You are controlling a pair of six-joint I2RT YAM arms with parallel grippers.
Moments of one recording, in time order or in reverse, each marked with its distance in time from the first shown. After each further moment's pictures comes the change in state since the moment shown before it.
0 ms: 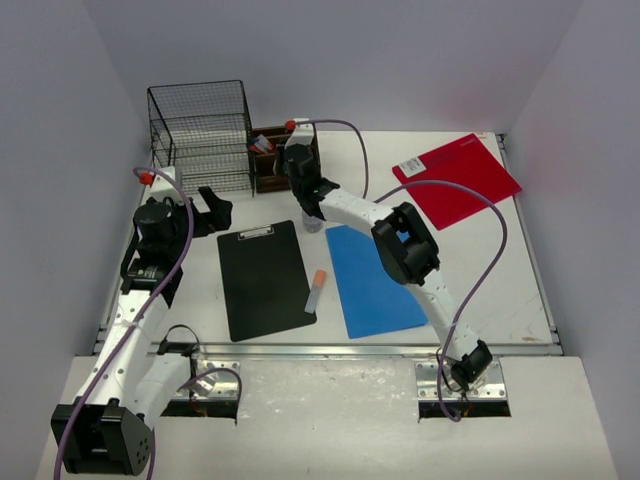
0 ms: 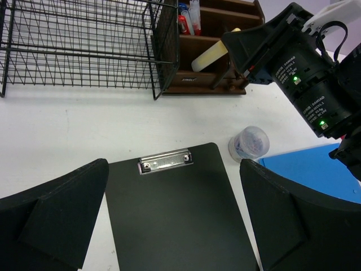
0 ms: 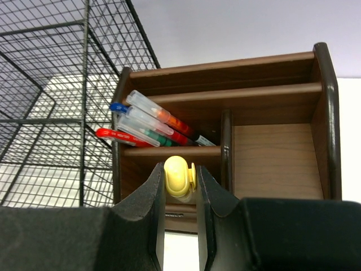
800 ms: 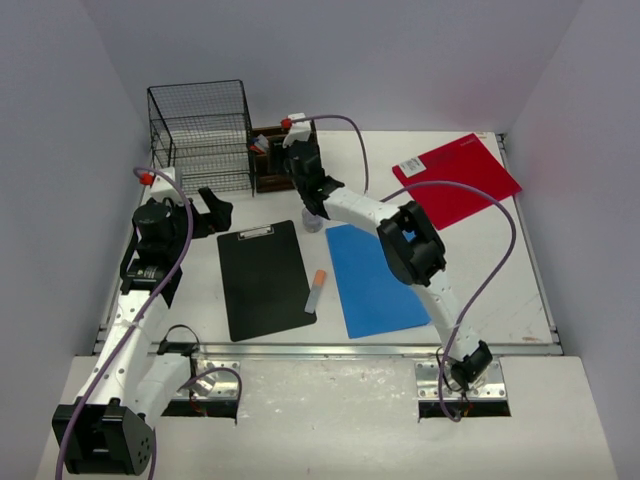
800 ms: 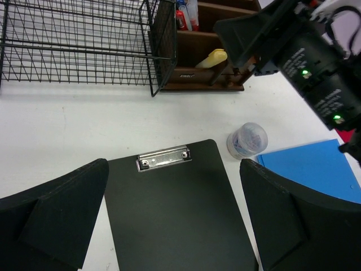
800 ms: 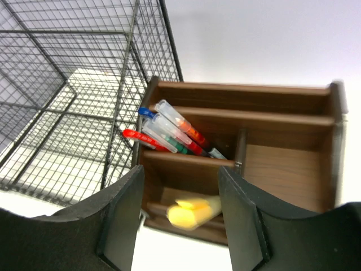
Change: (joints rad) left arm 0.012 -0.002 -0.005 -0.007 0.027 -0.001; right arm -0.009 -0.078 -0.078 0.063 -0.118 -0.129
